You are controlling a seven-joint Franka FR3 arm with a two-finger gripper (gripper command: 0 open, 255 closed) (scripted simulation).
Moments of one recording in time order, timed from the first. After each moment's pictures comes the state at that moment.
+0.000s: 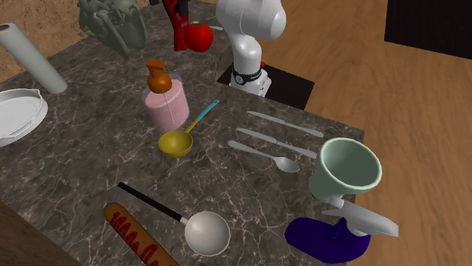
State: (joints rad) arm -0.02 -0.83 -0.05 -2.35 -0.05 1.57 -0.03
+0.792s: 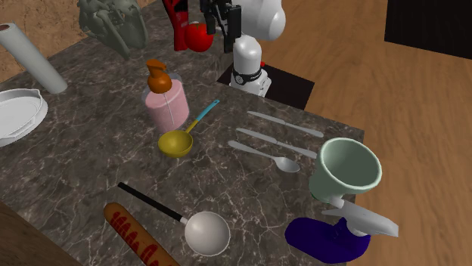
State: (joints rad) arm -0.08 -1.03 0.24 -2.61 0.16 1.61 0.51
